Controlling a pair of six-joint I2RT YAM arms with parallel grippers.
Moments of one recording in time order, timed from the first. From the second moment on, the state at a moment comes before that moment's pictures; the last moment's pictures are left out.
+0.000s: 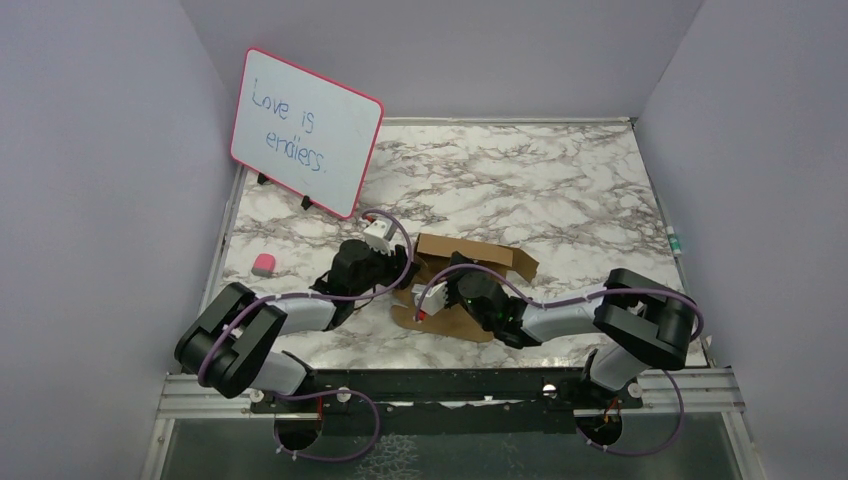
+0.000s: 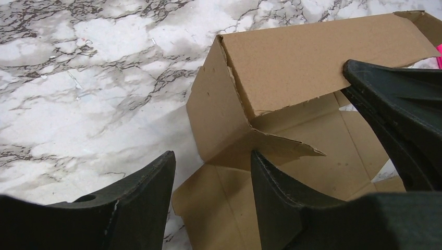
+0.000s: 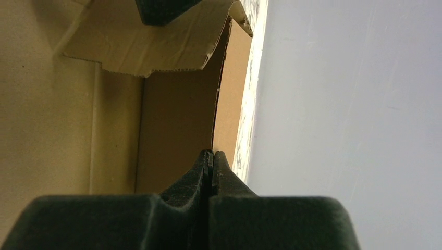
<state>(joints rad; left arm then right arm) -0.57 1.38 0.34 0.68 0.17 -0.32 1.09 1.58 0.51 0.70 0.48 -1.25</state>
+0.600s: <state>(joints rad) -0.62 1.46 0.33 0.81 0.07 -0.31 1.09 1.52 0.54 0.58 0.40 -1.16</state>
